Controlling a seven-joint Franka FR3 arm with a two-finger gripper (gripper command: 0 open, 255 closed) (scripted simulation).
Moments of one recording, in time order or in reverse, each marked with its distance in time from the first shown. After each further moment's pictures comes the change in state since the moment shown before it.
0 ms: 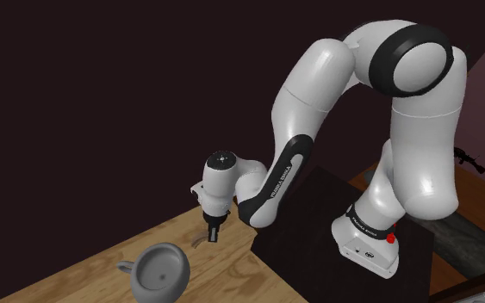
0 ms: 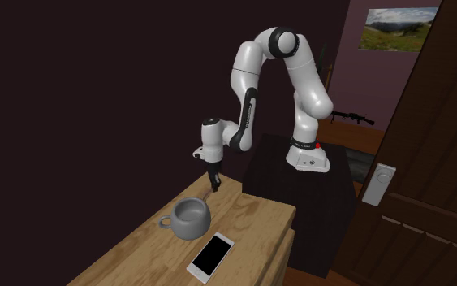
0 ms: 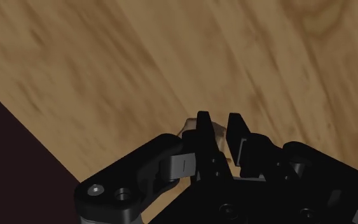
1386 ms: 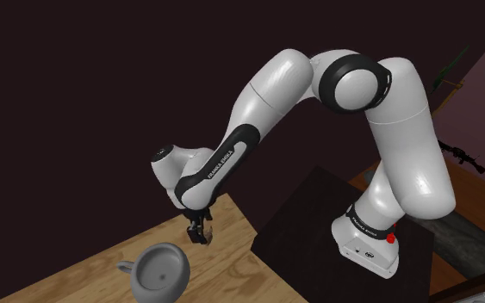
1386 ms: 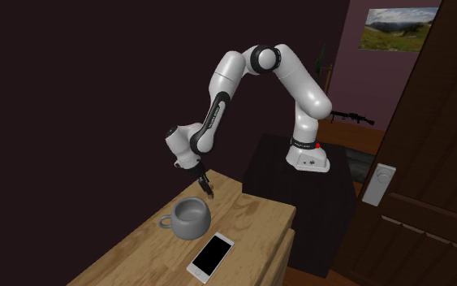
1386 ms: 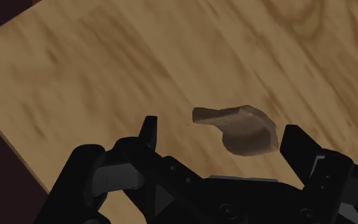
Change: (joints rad) arm -0.053 0.258 0.037 0.507 0.122 -0.685 -0.073
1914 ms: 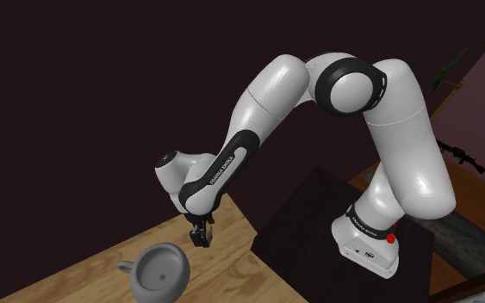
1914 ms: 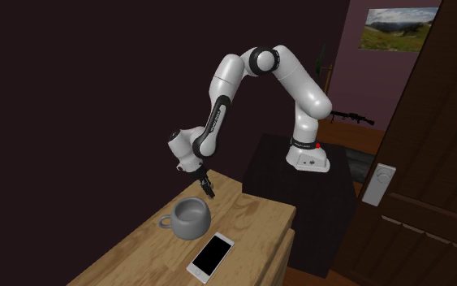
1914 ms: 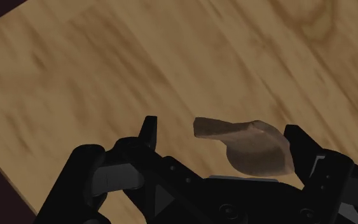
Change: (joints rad) arm 0.004 0.024 -0.005 -0.019 -0.006 0.041 0.004
